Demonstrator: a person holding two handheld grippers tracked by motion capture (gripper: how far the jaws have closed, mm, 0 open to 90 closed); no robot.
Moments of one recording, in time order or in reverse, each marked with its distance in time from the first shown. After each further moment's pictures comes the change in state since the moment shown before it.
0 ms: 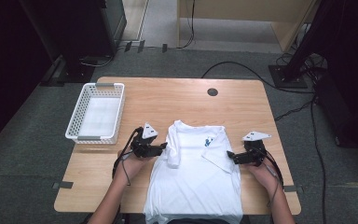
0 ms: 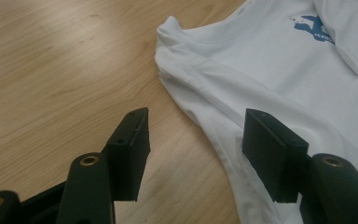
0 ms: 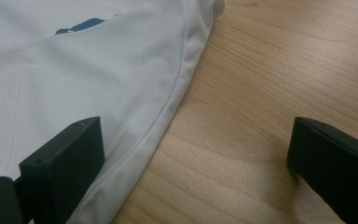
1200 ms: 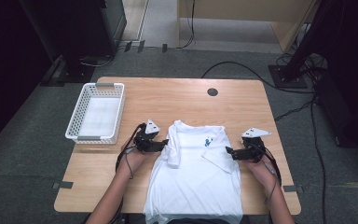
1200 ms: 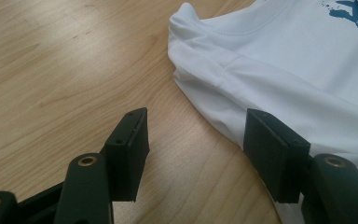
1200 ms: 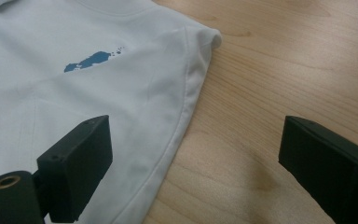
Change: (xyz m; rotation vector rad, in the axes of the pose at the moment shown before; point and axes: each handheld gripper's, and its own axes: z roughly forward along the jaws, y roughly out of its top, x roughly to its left) left arm 0.018 -0.001 0.035 0.020 -0.028 0.020; right arm 0.005 0.016 -0.004 -0.030 -0.018 0.019
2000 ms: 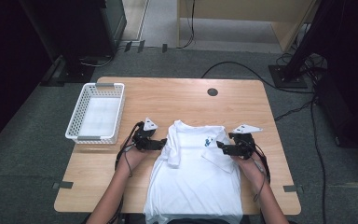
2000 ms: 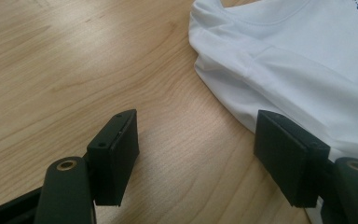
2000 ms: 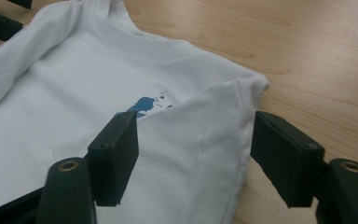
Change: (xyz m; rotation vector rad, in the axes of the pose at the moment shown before) left arm 0.011 -0.004 0.005 0.022 0.008 -0.042; right arm 0.029 0.026 0.008 -0.031 0.034 0.056
